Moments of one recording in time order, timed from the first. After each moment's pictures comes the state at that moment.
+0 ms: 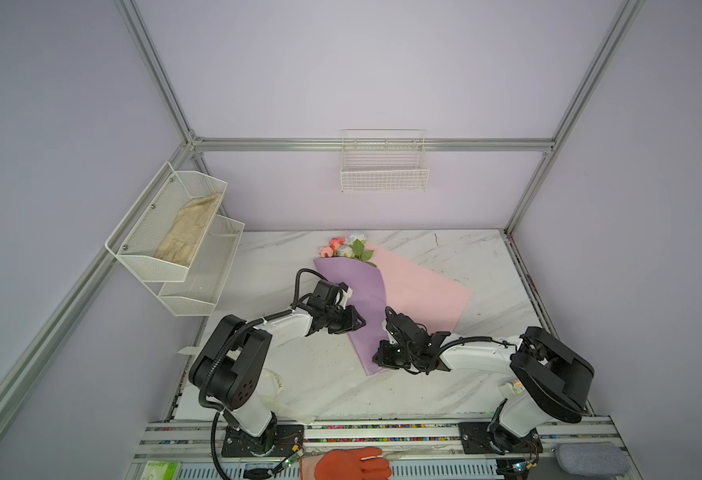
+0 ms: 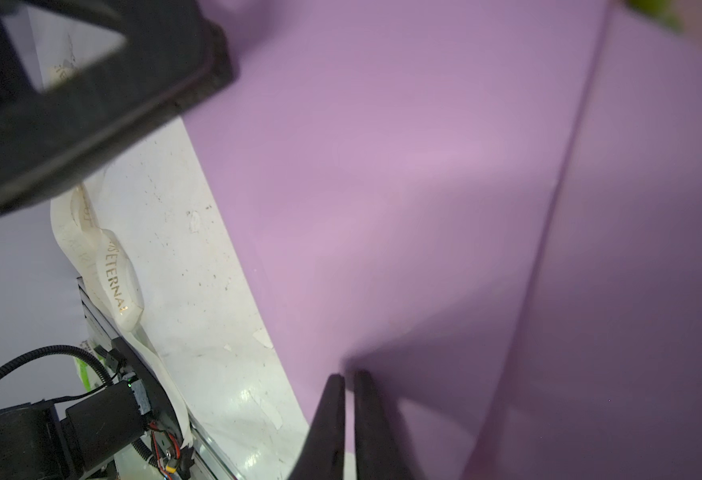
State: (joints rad) left arm -0.47 1.68 0.85 -0.12 0.51 -0.63; right arm 0.91 1.58 0.72 -0.05 -0.24 0.98
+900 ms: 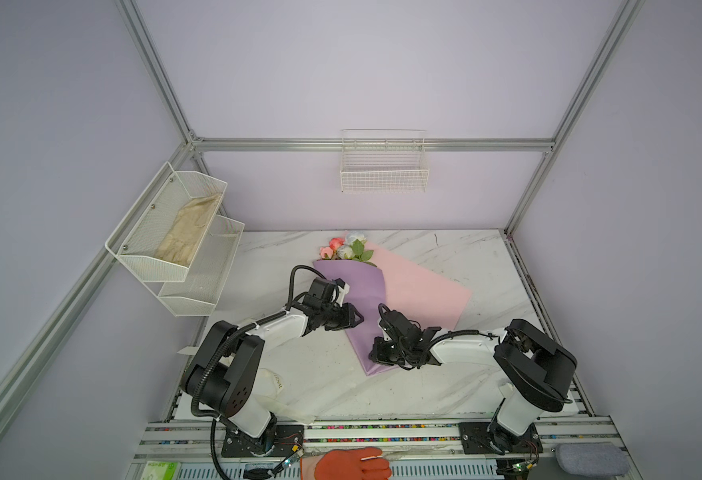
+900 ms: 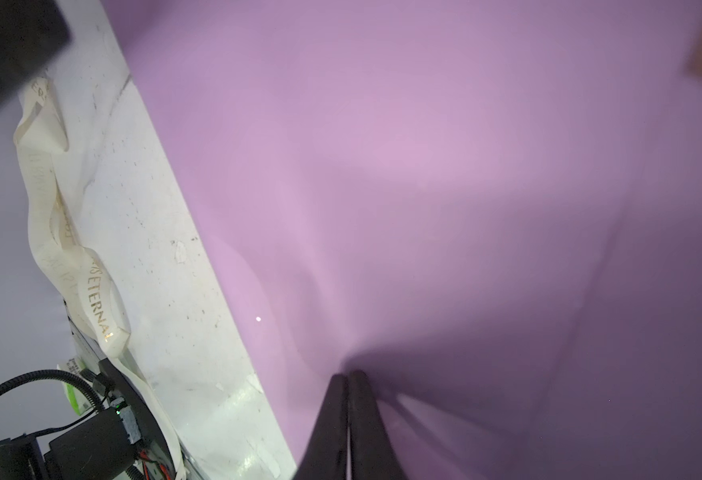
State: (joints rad) left arm -0.37 1.58 0.86 -0.16 0.49 -0.55; right arm 0.91 1.69 0.79 -0.04 -0.23 0.98
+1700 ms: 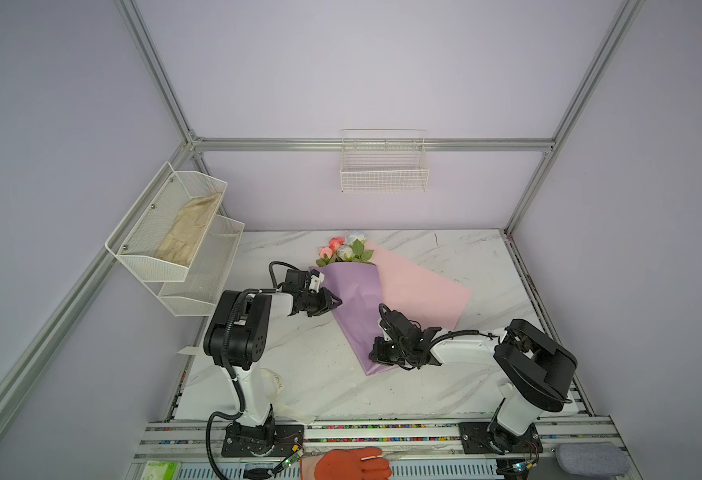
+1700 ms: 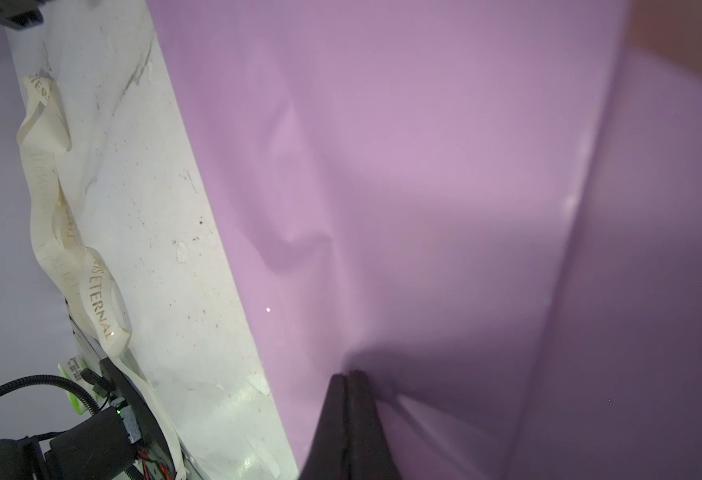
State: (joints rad) left arm -0.13 1.93 1.02 0.00 0.65 -0.51; right arm 0.91 1.69 0.78 -0.04 -0.23 0.97
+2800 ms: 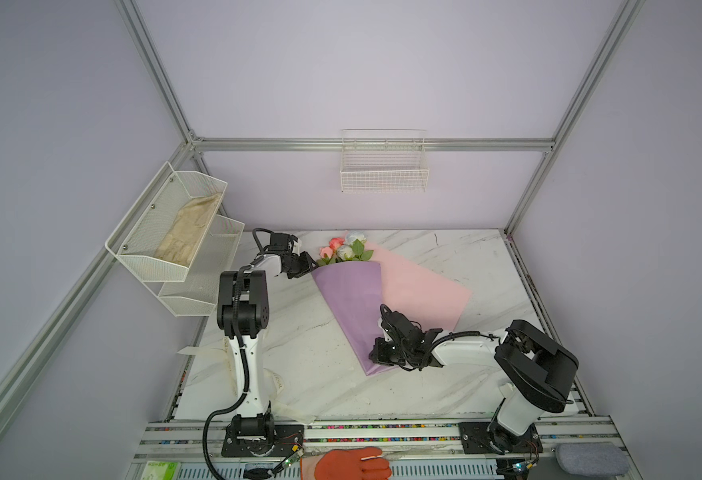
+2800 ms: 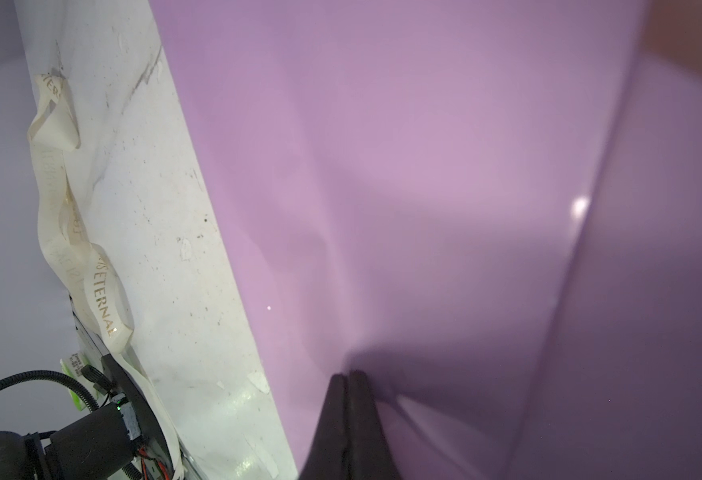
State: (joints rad) left arm 0.02 2.26 1.68 -0.38 0.50 -0.36; right arm 0.91 1.68 0.76 0.00 -0.23 0.96
